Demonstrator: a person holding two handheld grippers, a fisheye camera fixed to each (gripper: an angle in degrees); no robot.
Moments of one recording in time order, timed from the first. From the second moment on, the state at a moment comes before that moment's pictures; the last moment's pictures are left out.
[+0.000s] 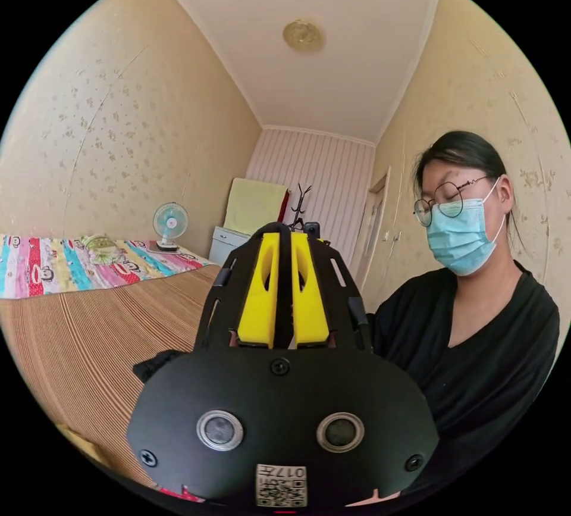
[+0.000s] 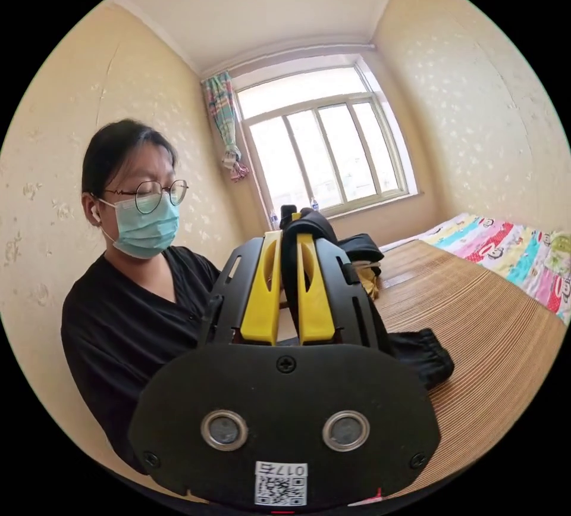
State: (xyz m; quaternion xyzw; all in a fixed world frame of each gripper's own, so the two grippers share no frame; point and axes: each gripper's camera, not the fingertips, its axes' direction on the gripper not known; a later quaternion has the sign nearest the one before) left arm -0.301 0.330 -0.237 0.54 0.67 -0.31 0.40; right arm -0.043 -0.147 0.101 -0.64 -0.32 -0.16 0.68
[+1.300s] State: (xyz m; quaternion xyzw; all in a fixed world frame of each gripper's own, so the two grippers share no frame) left arm -0.251 0.107 -0.084 0.28 0.69 -0.35 0.56; right arm 0.149 -0.048 0.244 -0.64 -0.07 -0.15 0.75
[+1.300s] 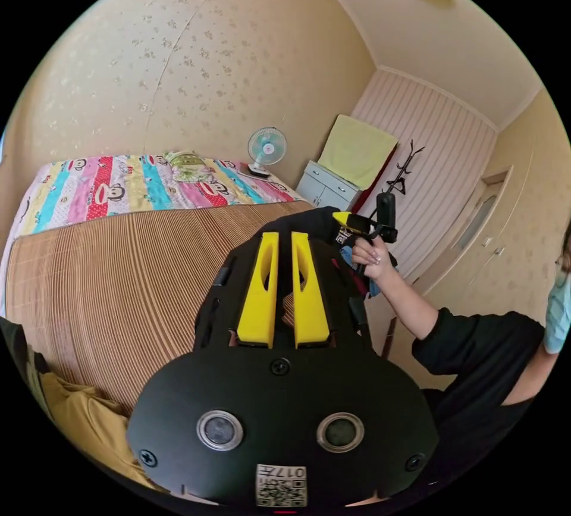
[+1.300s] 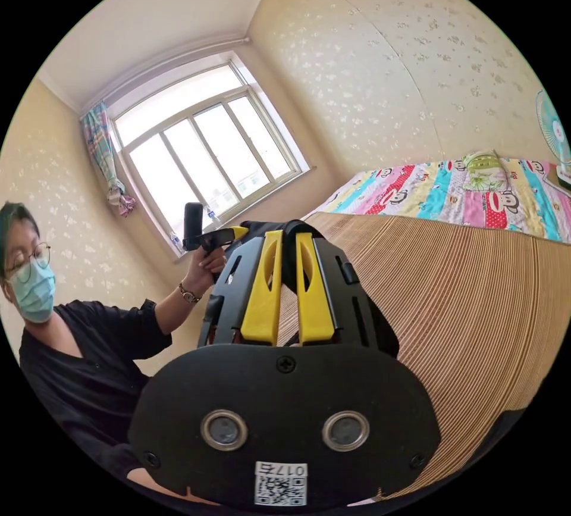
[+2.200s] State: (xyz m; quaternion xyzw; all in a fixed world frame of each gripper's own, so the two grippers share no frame) left arm -0.042 0.273 -0.032 0.10 0.77 -0.47 0.42; right arm 0.298 -0.005 0.055 -0.73 0.08 -0.08 0.68
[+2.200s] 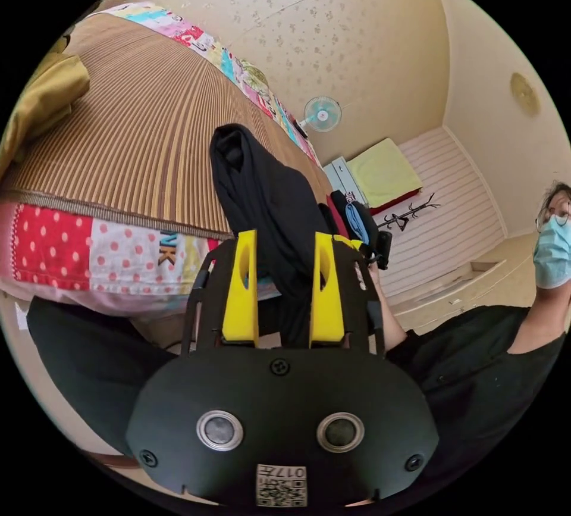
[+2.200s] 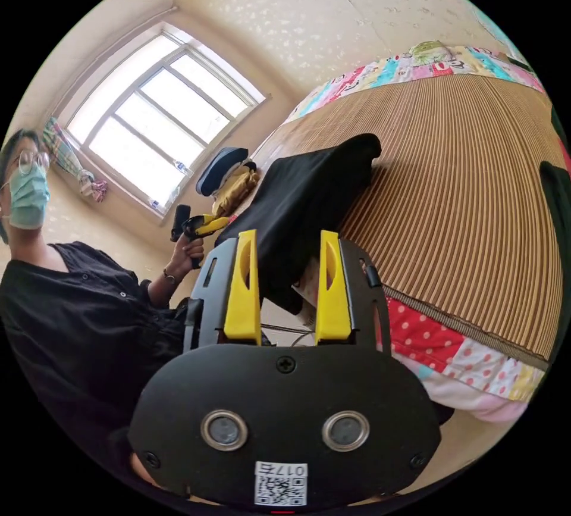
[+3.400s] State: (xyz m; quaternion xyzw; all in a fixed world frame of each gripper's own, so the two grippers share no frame) left arm -0.097 0.264 -0.015 0.04 0.74 -0.51 0.43; right arm 0.379 0.099 0.087 -0.77 -0.03 0.08 0.63
